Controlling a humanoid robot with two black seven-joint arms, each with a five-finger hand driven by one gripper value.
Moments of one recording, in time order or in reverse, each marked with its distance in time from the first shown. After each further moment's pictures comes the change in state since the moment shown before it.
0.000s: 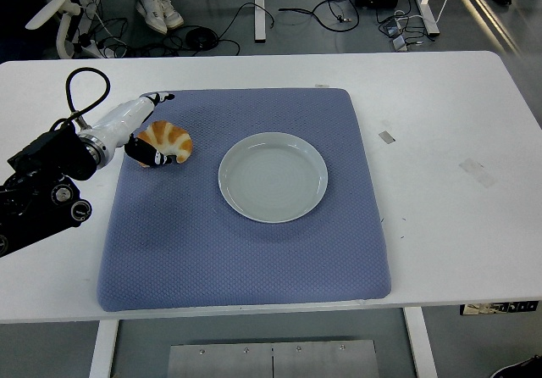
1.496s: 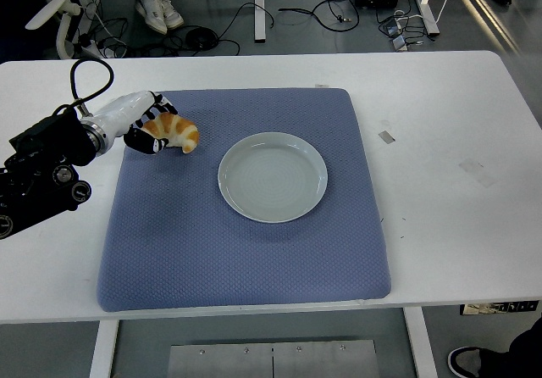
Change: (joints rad) left arm -0.065 -0.029 0.017 0.099 -0.038 -0.093 -0.043; right arm 0.000 0.000 0.000 0.000 0.000 0.000 0.000
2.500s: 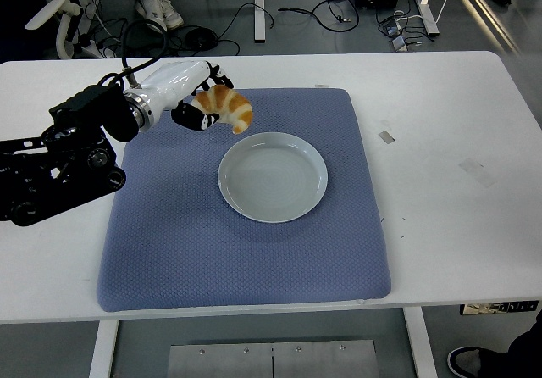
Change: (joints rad) left arm -0.123 -0.082 0.044 -0.096 0.141 0.010 -0.010; right arm 0.000 0.000 0.000 0.000 0.000 0.000 0.000
